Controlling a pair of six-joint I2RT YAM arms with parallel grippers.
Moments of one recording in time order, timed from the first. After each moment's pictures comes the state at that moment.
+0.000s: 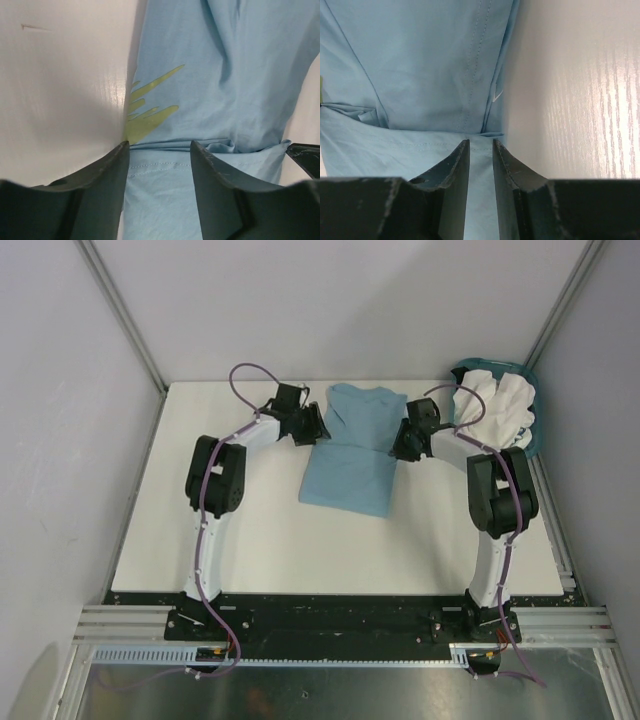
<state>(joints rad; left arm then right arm) -0.34 2.33 1.81 -0.30 0.27 -0.56 0.25 2.00 1.38 -0.26 -0.04 0.59</state>
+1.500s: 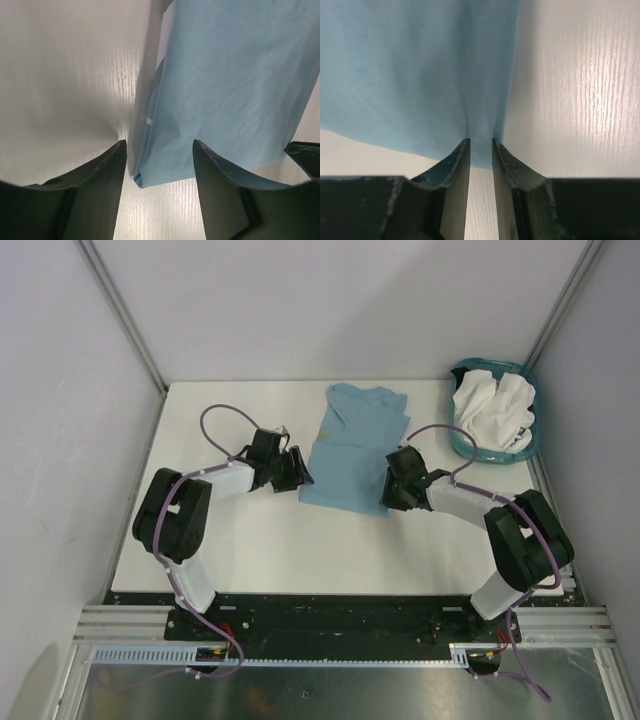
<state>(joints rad) -0.37 1.80 1.01 -0.09 0.24 -0.60 0.51 1.61 0.90 -0.26 0.08 0.70</state>
